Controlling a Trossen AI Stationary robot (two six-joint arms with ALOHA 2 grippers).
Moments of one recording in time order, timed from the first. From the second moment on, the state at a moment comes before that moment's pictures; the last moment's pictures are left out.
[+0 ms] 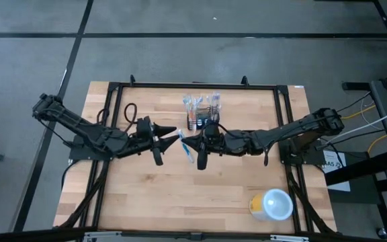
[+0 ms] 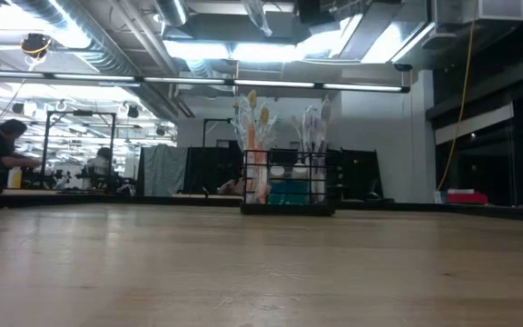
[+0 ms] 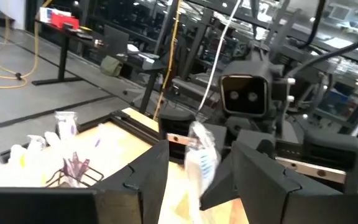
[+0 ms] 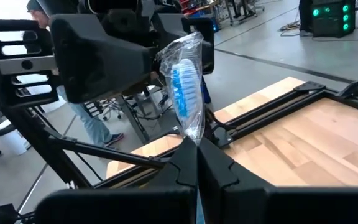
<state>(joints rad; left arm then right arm) -0.43 1.14 0.91 0.21 -0.82 -0.40 0.27 1.61 1.18 0.33 0.41 0.45</state>
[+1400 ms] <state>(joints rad) -0.28 1.08 0.91 0.32 -0.85 -0.17 0.28 1.50 1.18 0.44 0.68 0.24</state>
